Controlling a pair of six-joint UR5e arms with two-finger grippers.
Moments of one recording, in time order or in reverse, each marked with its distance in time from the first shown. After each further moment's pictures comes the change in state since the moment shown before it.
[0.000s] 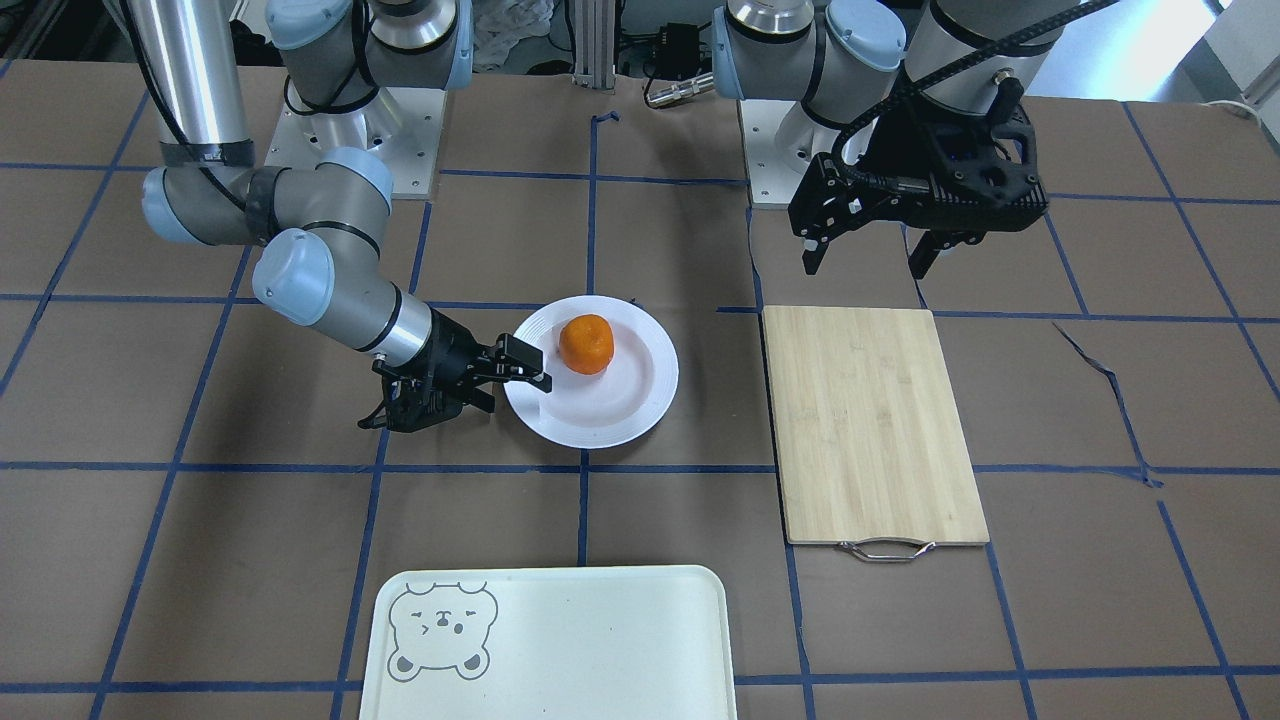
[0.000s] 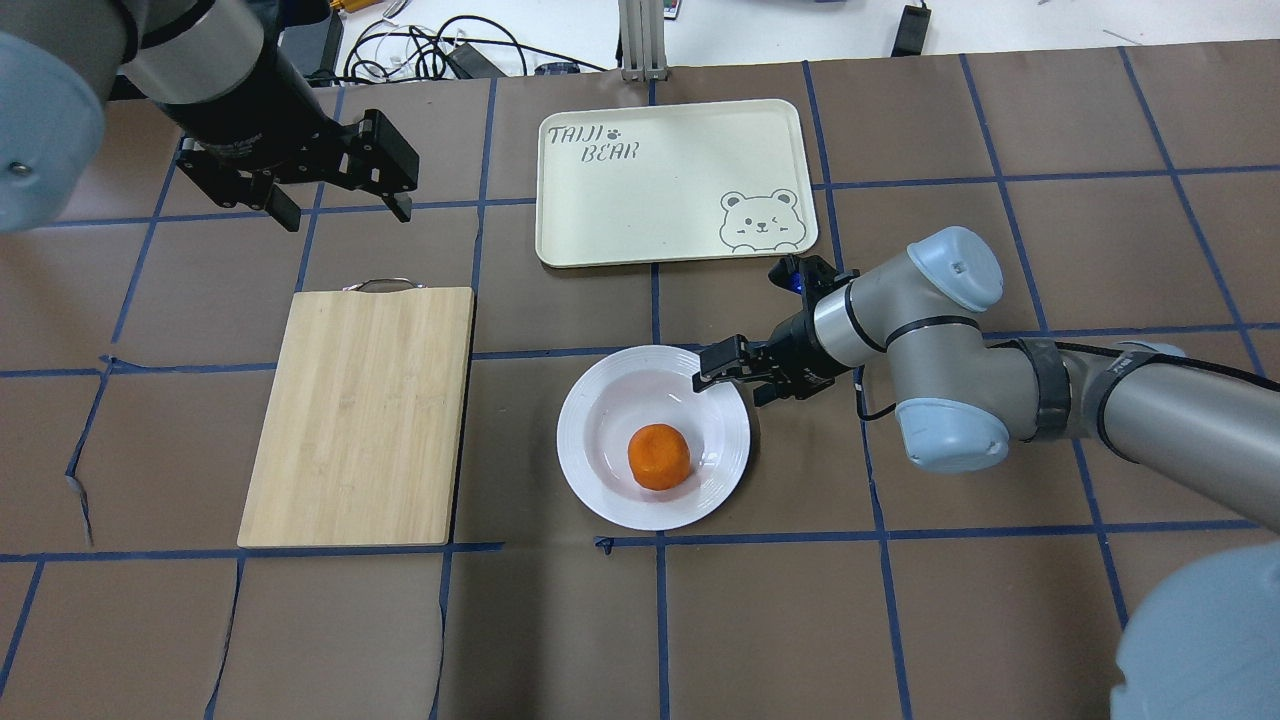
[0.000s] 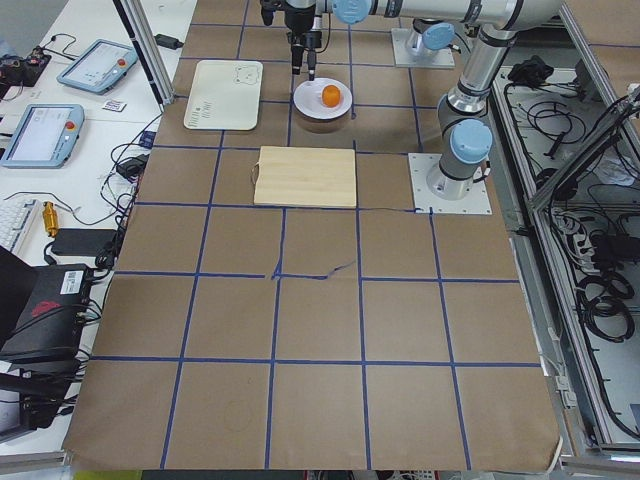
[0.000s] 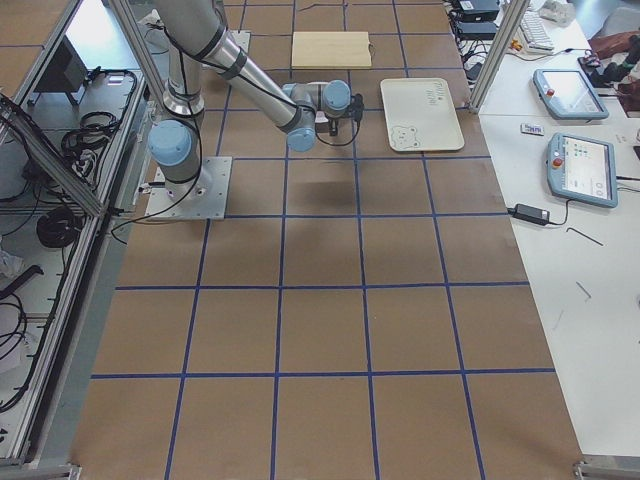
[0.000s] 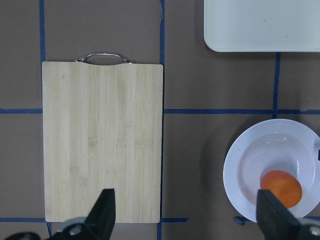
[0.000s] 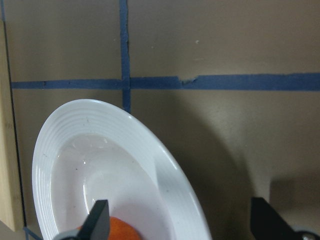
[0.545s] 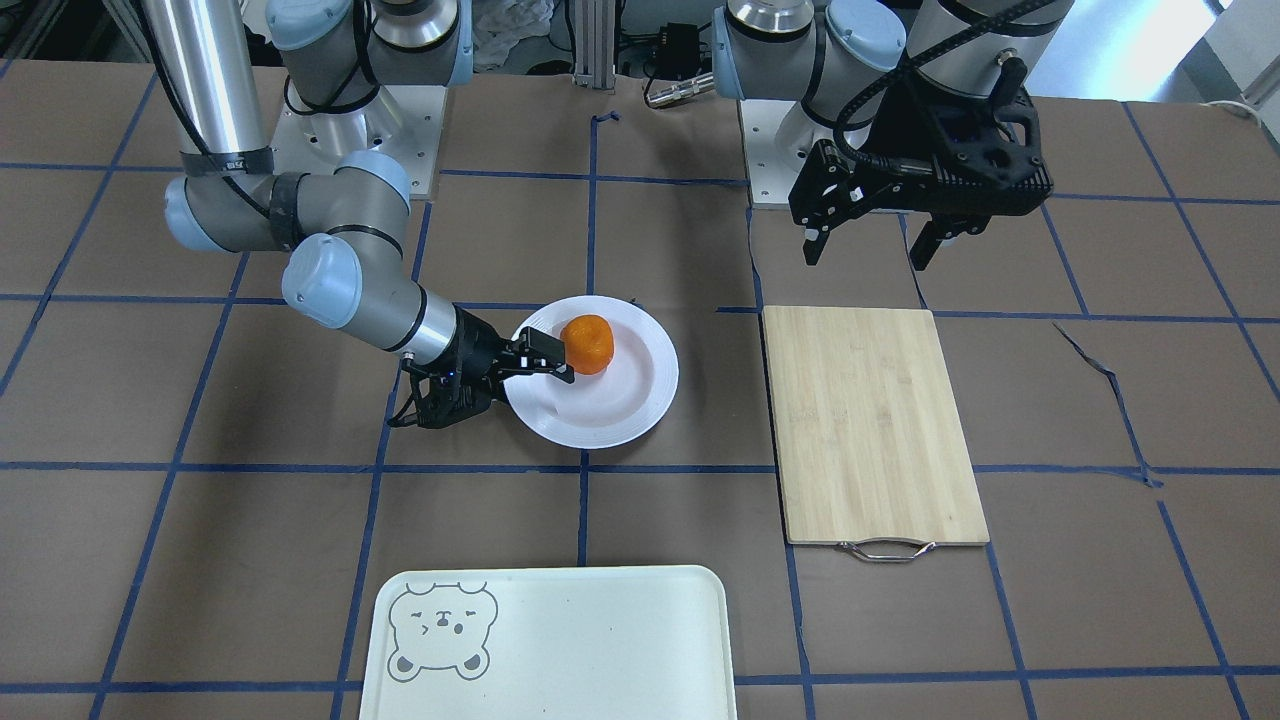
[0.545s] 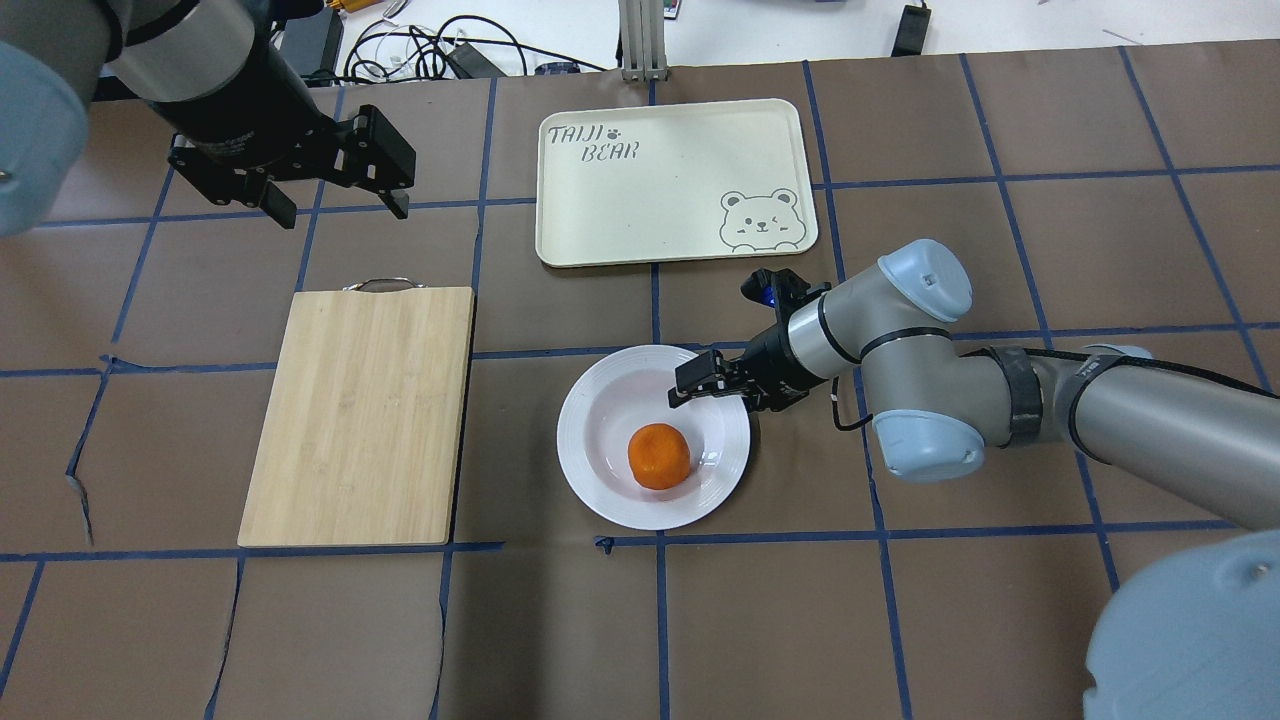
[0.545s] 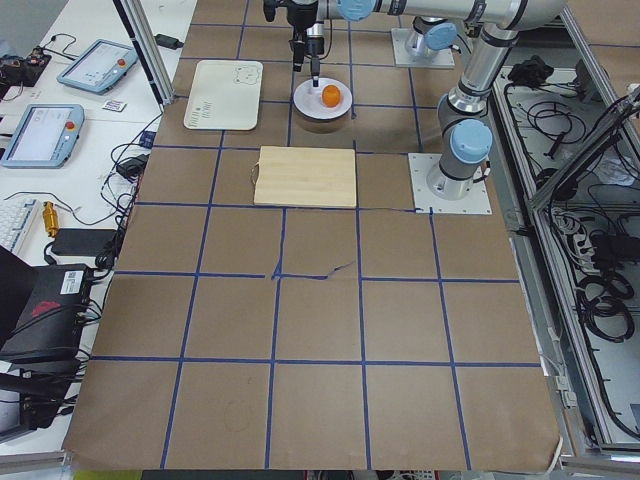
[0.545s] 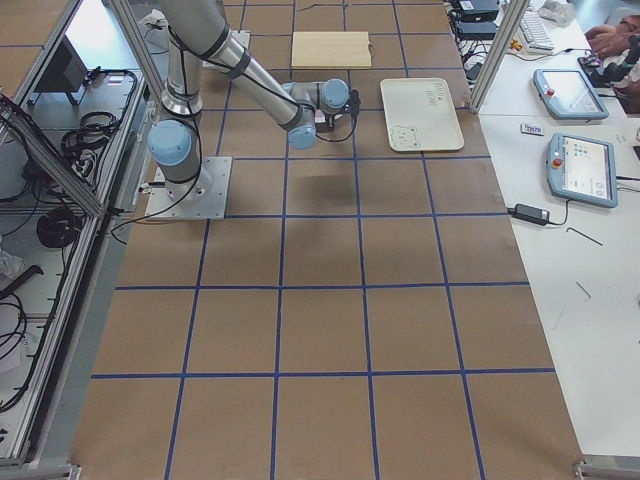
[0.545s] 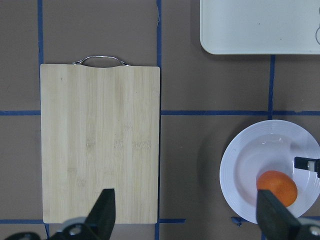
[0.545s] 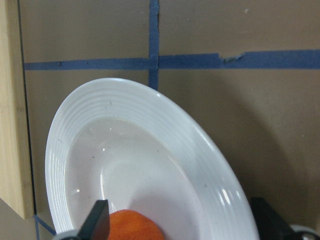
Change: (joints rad) left arm -0.001 0.020 -0.005 0.000 -0.001 0.000; right arm 0.040 0.022 0.001 -0.010 0.017 -0.002
